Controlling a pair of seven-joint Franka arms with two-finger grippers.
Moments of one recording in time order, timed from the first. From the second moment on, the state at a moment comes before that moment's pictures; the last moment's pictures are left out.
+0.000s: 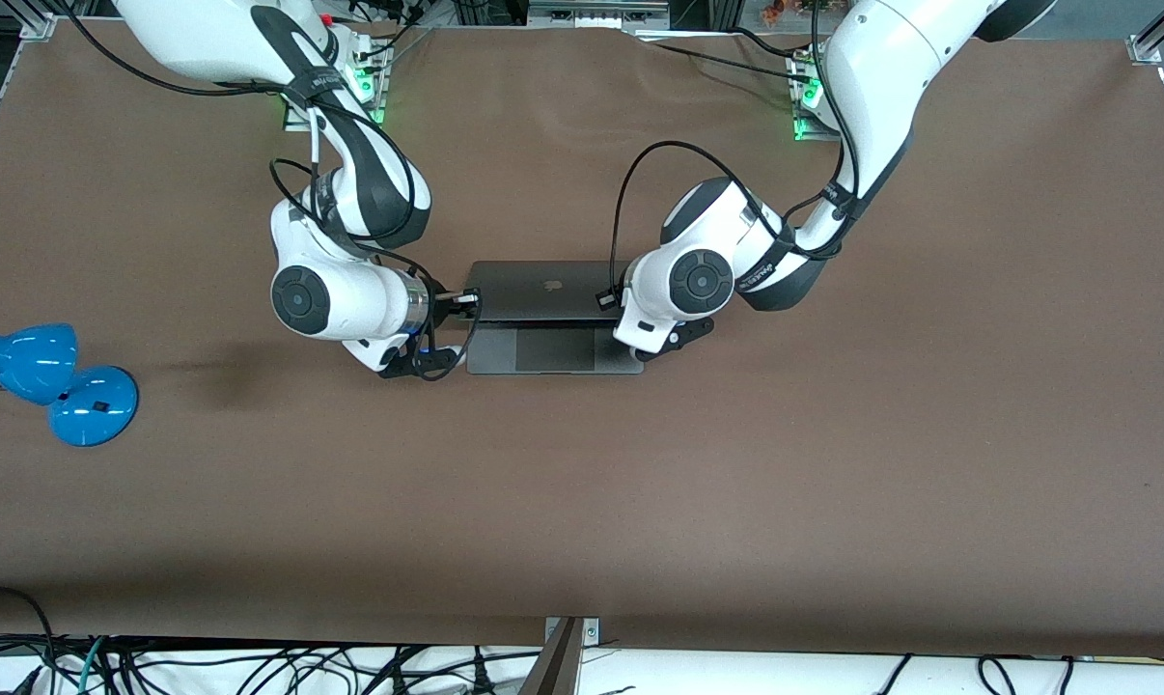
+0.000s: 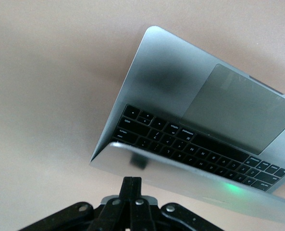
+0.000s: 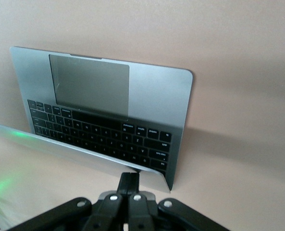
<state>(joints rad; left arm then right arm) -0.22 0.69 -0.50 -1.58 -0.11 2.01 -1.07 0.19 0.51 0.29 -1.72 0.30 2.02 0.17</state>
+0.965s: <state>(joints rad) -0.23 0.76 -0.49 -1.50 -0.11 2.01 -1.07 0.19 0.61 0.27 -1.66 0.30 2.08 0.11</state>
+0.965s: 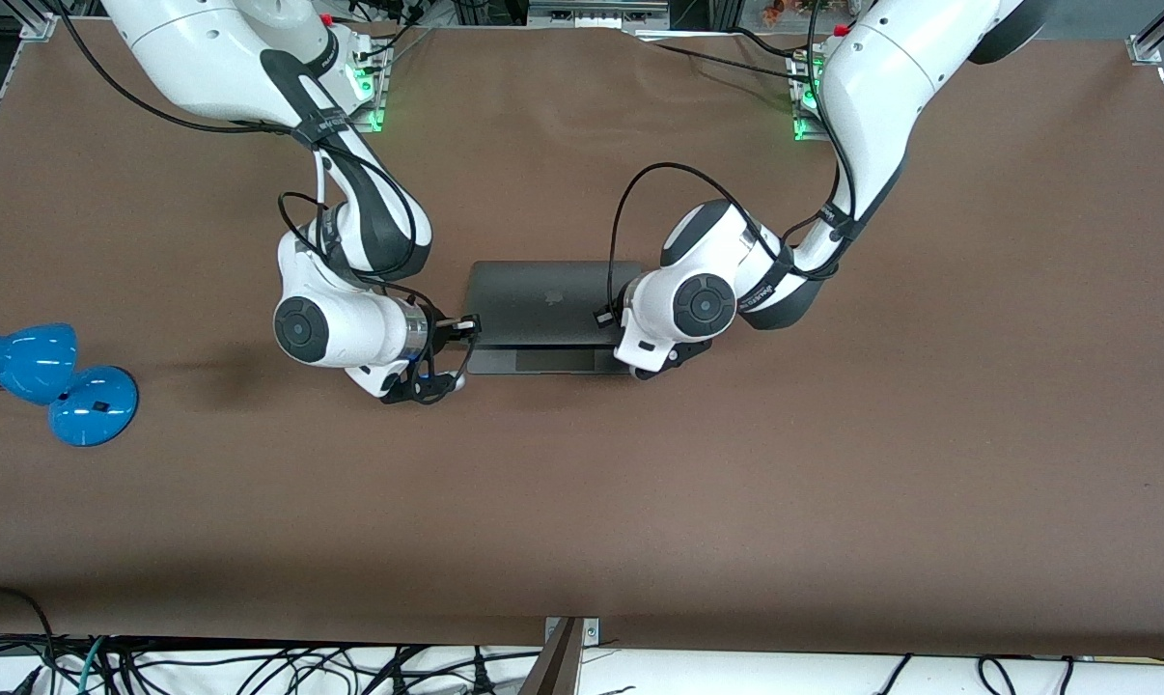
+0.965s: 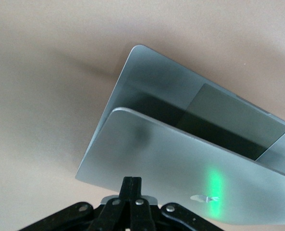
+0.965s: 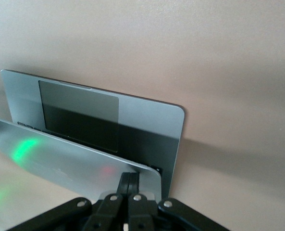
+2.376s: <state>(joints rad) -0.25 0.88 -0.49 -1.50 -0.02 2.15 -1.07 0.21 0.71 0.25 -1.66 0.30 2.22 0.02</state>
